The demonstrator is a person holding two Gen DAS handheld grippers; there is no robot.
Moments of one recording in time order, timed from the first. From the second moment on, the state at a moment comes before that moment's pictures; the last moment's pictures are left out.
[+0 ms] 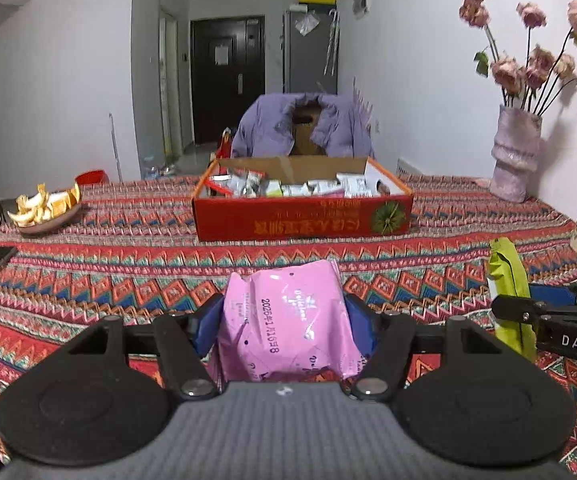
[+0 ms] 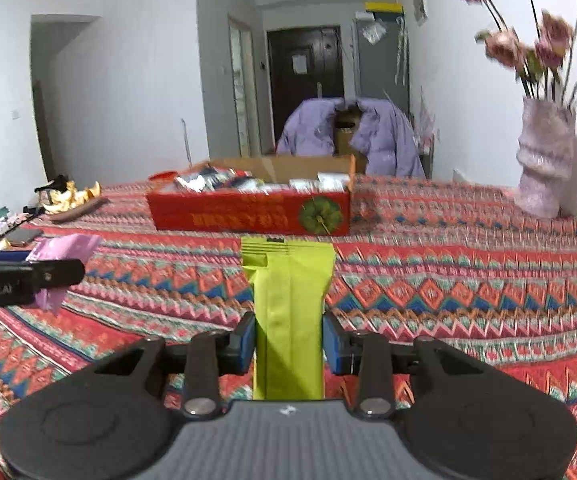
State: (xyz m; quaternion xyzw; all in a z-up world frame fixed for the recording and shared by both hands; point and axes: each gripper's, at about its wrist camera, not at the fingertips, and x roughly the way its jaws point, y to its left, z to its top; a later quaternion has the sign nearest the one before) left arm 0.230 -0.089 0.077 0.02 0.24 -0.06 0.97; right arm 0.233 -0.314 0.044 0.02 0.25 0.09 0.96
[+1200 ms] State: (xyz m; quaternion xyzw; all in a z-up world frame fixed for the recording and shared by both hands) left arm 0.552 -0.099 0.087 0.02 0.29 -0.11 0.95; right arm 0.552 -0.319 0.109 0.02 0.25 0.10 0.96
